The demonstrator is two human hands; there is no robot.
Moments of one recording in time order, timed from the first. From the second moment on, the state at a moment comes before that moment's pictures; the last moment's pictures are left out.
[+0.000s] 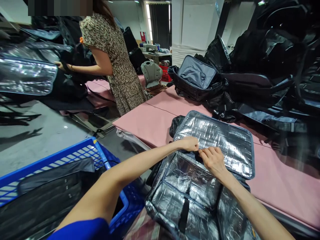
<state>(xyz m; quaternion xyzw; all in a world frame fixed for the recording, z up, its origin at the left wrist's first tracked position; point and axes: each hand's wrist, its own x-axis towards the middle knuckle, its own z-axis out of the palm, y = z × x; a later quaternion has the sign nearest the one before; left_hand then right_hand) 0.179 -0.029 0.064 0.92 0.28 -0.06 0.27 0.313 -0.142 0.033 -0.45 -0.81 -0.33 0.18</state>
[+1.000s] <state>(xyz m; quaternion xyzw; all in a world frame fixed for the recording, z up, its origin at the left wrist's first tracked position) 0.181 -0.028 0.064 0.93 0.27 -0.06 0.24 0.309 -0.139 0.029 -0.44 -0.82 -0.34 0.17</state>
